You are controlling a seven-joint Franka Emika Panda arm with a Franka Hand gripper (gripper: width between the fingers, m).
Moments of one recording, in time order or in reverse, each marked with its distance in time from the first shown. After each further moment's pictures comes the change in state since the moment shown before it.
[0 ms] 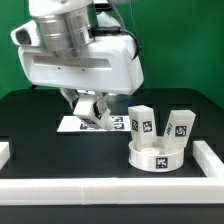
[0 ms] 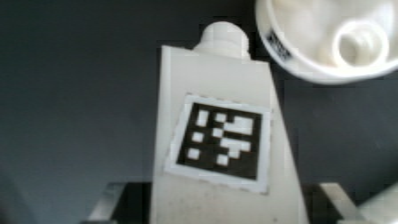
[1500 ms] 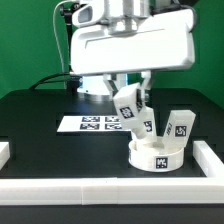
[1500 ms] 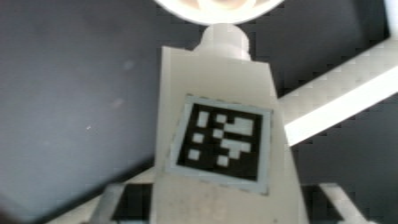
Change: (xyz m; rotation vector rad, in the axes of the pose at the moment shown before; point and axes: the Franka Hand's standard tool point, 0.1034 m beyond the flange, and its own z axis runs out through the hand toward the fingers) arm -0.032 -0.076 -0.012 0.109 0.547 -0.087
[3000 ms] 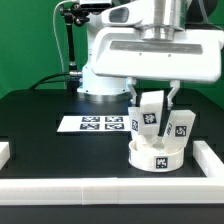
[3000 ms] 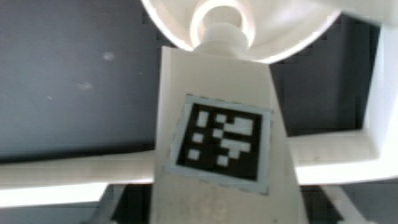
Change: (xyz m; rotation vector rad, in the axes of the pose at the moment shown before) arm -0.026 -0.020 0.008 -0.081 -0.054 -0.428
